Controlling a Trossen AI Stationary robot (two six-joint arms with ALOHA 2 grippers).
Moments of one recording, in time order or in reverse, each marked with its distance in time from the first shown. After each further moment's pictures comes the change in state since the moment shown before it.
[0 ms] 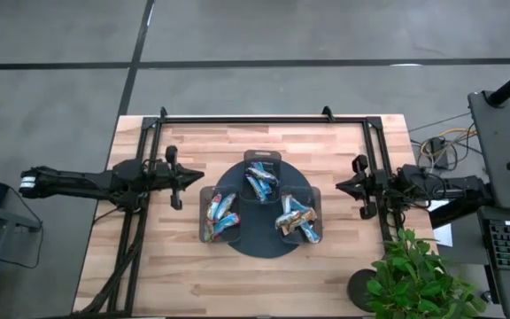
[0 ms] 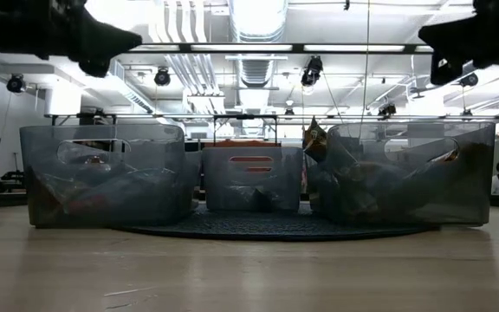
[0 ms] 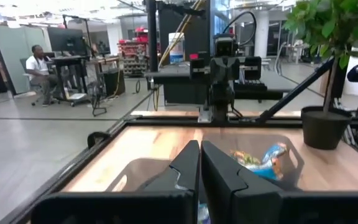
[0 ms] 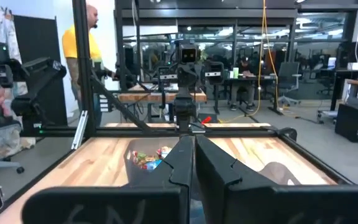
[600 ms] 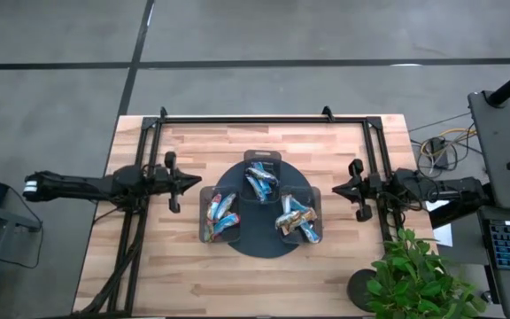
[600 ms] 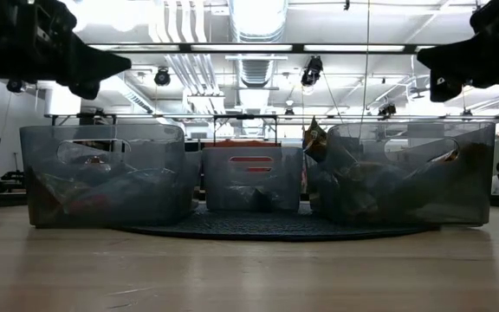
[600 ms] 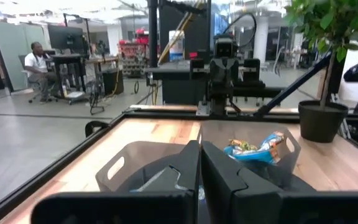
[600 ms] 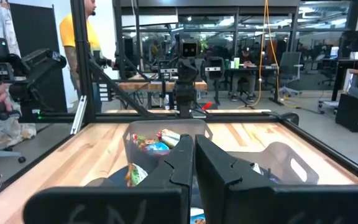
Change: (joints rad) left arm 0.000 -0.085 -0.151 0.020 0.000 -0.026; right arm 0.000 -0.038 -0.083 0.006 -0.001 0.002
